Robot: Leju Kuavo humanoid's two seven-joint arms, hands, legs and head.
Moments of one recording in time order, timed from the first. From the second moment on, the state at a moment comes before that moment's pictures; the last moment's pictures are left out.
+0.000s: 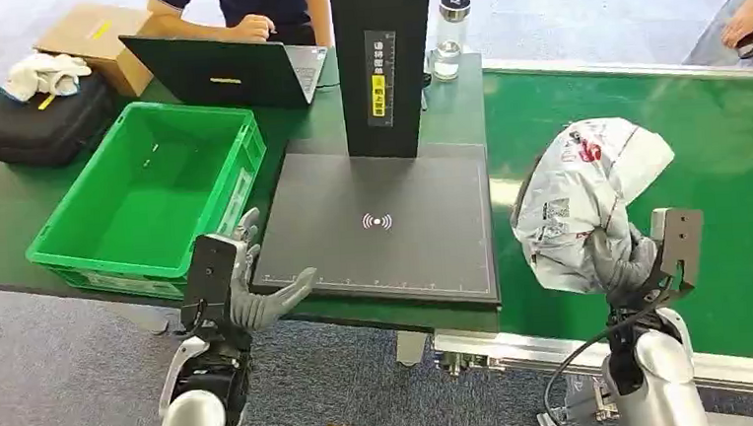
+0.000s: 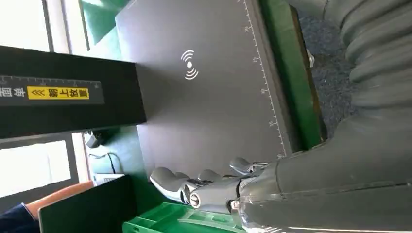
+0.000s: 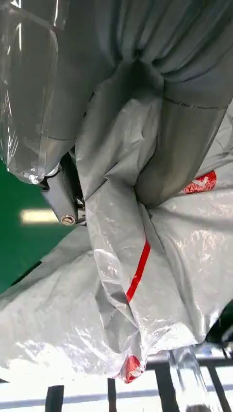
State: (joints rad) left arm -0.02 -0.13 -0.41 -1.41 -0.38 0.20 -0.11; right arm -0.21 -0.12 -0.17 -1.22 -0.02 -0.27 -0.24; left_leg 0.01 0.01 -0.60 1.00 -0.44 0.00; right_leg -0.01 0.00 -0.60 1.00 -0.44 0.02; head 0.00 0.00
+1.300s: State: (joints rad) left arm -0.10 -0.13 -0.50 -1.32 -0.31 0.17 -0.15; right arm -0.28 -0.10 0.25 -1.47 0.13 -0.14 -0.13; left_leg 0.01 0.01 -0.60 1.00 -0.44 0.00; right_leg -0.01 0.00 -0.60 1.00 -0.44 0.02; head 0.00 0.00
